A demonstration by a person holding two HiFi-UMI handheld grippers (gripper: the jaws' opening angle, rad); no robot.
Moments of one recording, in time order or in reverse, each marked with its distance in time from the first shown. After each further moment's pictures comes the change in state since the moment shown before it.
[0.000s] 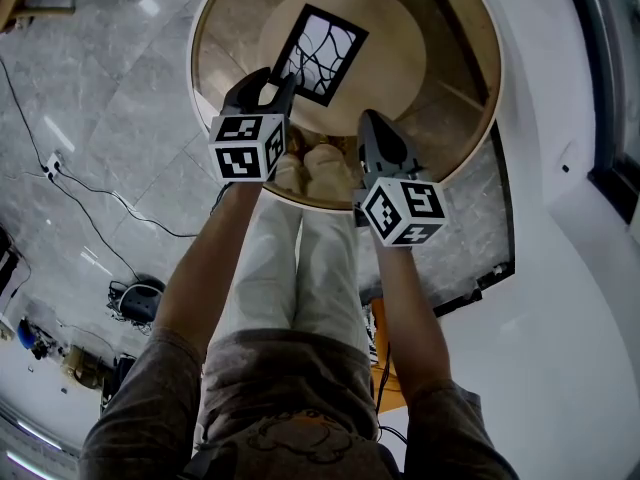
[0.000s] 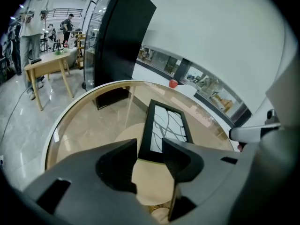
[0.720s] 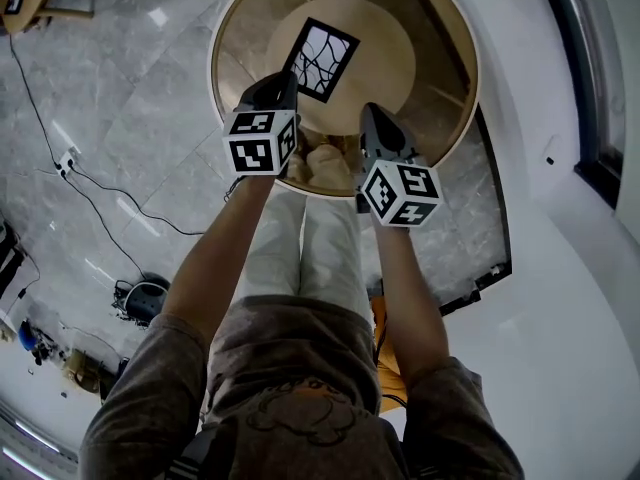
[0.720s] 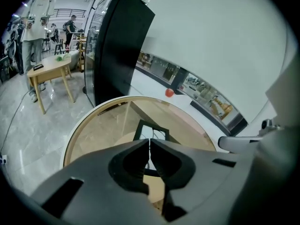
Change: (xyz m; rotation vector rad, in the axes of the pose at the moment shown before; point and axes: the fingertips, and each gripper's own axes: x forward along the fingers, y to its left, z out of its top) left arm -0.046 -0.035 0.053 -0.022 -0.015 0.001; right arm -0.029 0.016 0.044 -0.021 -0.020 -0.025
